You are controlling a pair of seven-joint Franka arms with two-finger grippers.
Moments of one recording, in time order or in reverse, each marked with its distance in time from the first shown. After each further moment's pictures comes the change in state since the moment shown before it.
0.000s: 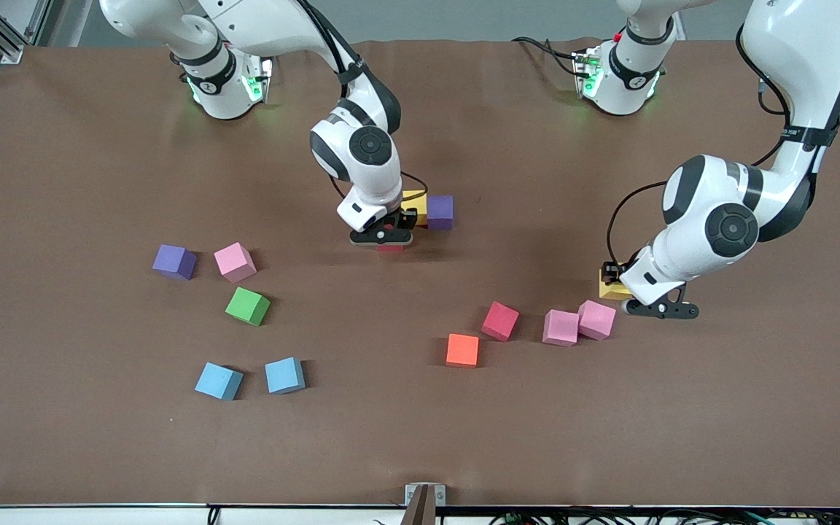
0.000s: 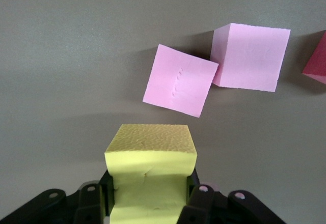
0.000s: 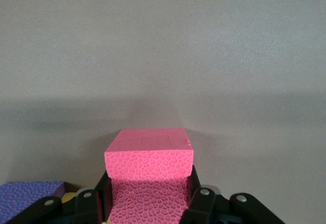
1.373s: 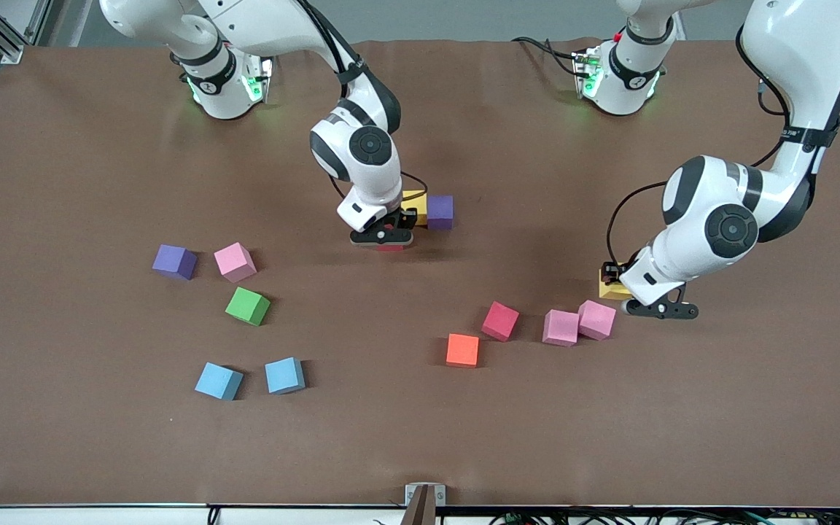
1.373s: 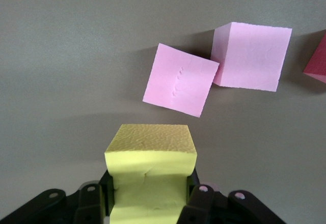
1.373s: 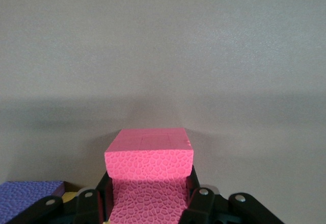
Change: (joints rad) left arm 0.000 0.004 0.001 0.000 0.000 0.000 0.000; right arm 0.000 0.000 0.000 0.000 0.000 -0.001 -0.003
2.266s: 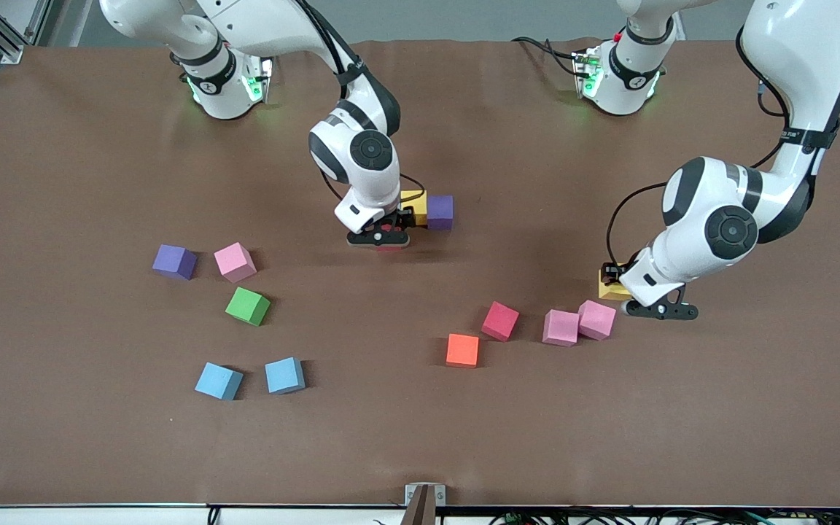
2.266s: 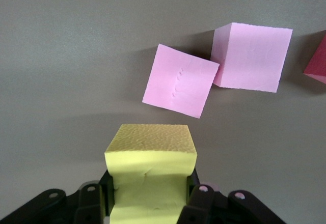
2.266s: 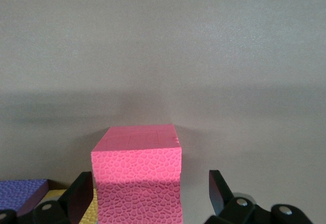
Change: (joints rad) left arm 0.000 0.005 0.000 0.004 0.000 0.000 0.000; right arm -0.001 0.000 -0.009 0.014 0.000 -0.063 -0.004
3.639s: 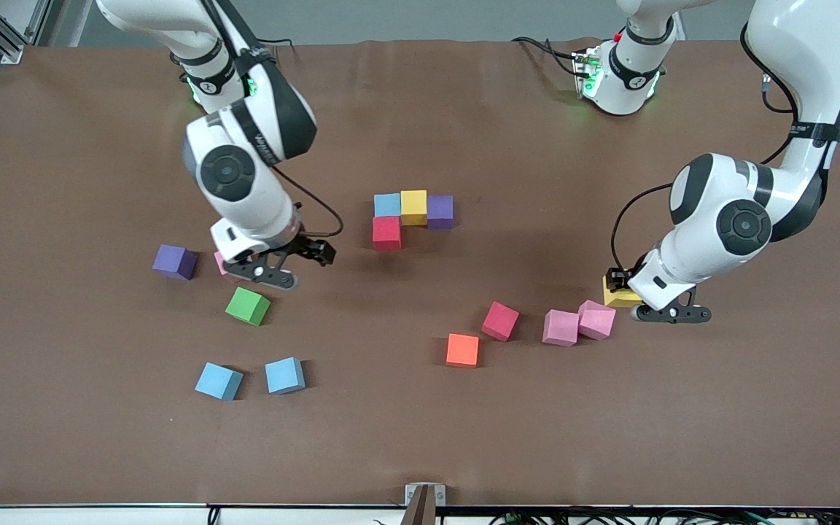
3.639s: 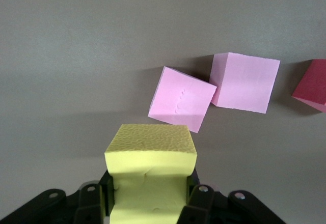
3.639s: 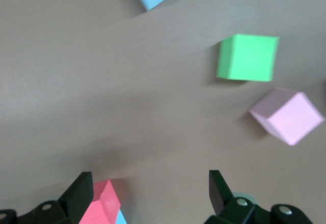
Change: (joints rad) left arm 0.001 -0.014 0.001 0.036 0.000 -0.001 -0.044; right arm -0.330 -0.207 -0.019 0.159 0.047 -0.380 -0.056
